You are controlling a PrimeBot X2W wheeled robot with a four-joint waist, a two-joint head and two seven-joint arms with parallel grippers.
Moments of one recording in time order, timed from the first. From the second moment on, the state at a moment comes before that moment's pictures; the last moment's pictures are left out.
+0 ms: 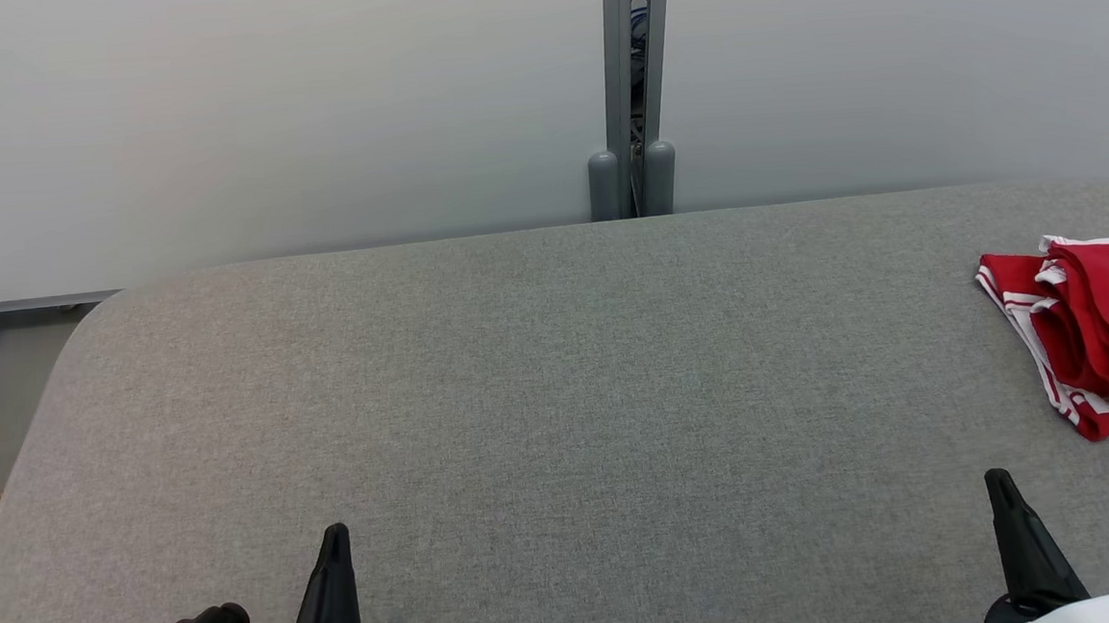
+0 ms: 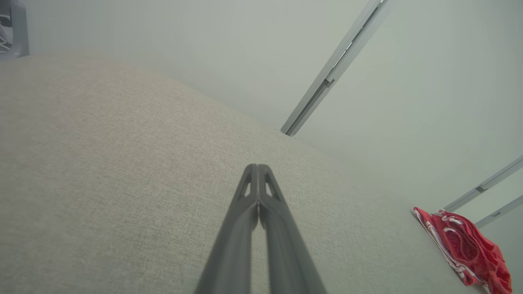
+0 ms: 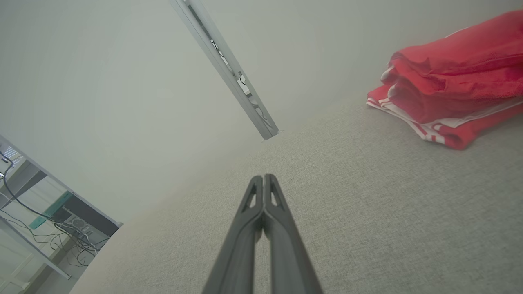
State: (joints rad) left arm 0.08 0.05 -0.19 0.21 -0.65 0.05 -0.20; right arm 0.11 -0.08 0.00 0.15 0.66 0.13 -0.14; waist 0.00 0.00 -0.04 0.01
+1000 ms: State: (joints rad) left arm -0.03 0.05 -0.19 0.25 -1.05 -0.02 -0.15; right arm 0.07 -0.11 -0.10 0.16 1.08 0.13 -0.02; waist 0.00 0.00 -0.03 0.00
